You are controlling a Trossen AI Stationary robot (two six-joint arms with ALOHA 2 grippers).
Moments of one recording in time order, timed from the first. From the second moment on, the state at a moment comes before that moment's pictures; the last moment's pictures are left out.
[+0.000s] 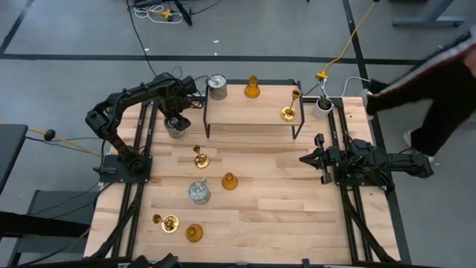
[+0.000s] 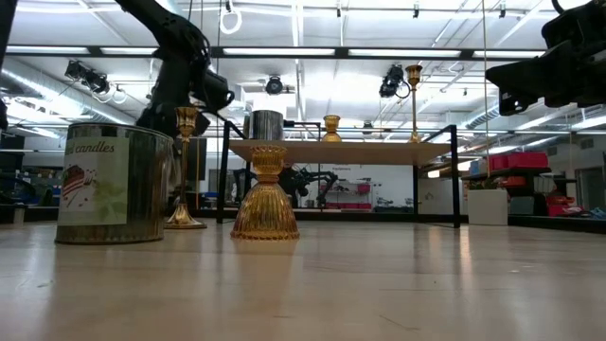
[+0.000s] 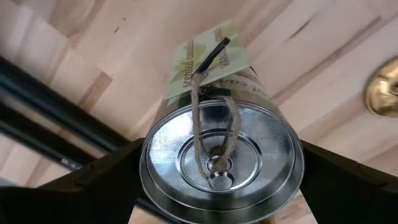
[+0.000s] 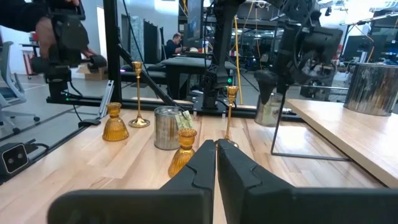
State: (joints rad) left arm 0.81 1.63 1.24 -1.32 -0.07 0.06; right arm -0.03 0.00 0.02 0.03 -0.12 -0.06
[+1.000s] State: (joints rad) left arm 0.64 1.59 1.82 -1.57 -0.03 -0.01; right arm -0.03 0.00 0.02 0.03 -0.12 -0.06
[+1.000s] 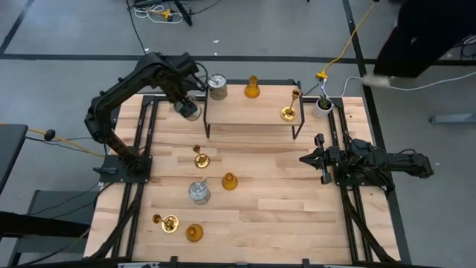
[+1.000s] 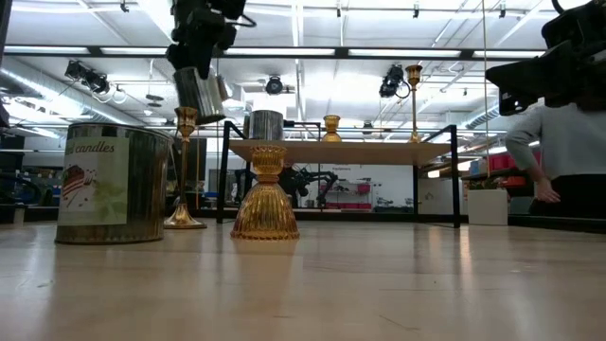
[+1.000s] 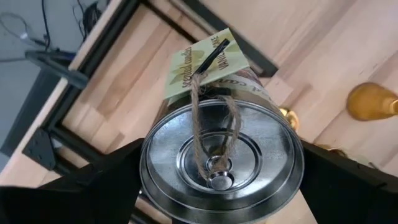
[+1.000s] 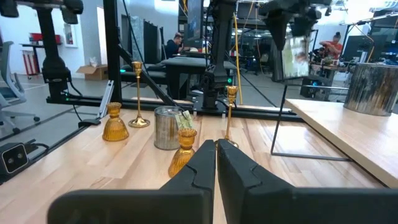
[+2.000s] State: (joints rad) left arm 0.48 1.72 2.09 -1.53 -0.03 0.02; right arm -0.03 0.00 0.02 0.03 -0.12 -0.06
